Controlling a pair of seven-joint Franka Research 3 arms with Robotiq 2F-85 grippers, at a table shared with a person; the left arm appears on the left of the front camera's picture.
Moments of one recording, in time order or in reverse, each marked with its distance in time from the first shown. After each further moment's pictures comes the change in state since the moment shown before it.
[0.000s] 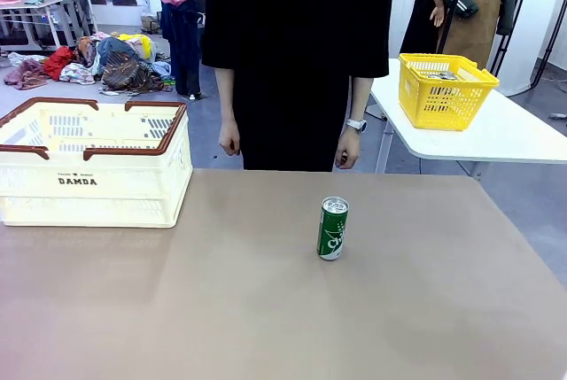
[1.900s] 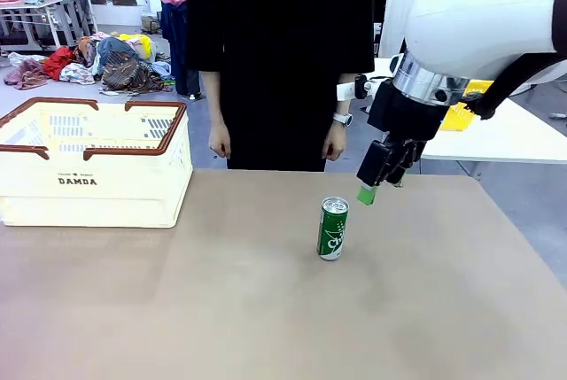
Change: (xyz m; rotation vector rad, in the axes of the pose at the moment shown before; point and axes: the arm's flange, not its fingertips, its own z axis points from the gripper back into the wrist) left arm -0.001 0.000 -0.001 -0.001 0.000 0.000; right arm -0.105 0.230 -0.432 -0.823 0.861 0.936
